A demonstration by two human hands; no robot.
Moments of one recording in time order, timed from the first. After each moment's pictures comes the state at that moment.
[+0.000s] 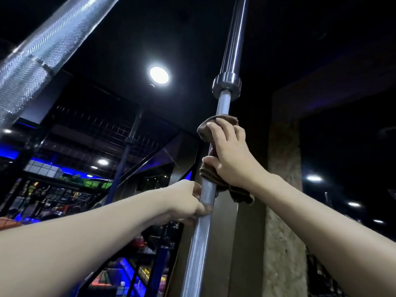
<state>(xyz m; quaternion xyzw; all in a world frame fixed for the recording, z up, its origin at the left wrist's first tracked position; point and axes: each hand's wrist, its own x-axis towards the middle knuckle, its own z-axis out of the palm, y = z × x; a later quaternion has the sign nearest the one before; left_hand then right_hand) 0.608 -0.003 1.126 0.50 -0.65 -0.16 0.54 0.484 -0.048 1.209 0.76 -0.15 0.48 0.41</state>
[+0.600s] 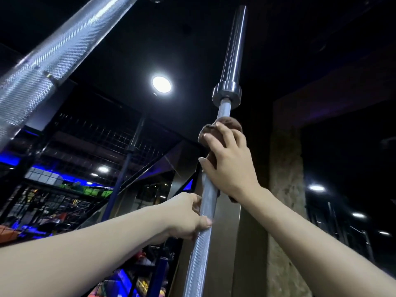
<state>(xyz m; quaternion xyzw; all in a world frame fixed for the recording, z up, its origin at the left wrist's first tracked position) 0.610 0.005 1.121 0.50 -0.65 -0.14 0.55 0.507 -0.065 1.217 0.67 -0.09 0.59 0.45</state>
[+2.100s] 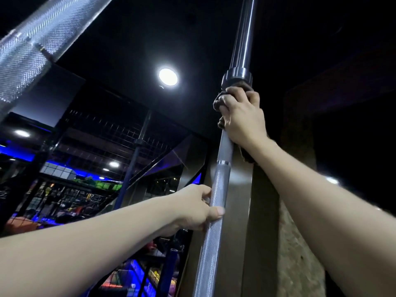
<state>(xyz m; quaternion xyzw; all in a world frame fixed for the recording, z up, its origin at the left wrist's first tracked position) 0.610 -0.005 1.118 0.49 -0.65 -0.15 0.56 0.526 -0.091 1.297 0.65 0.00 0.64 0.41</state>
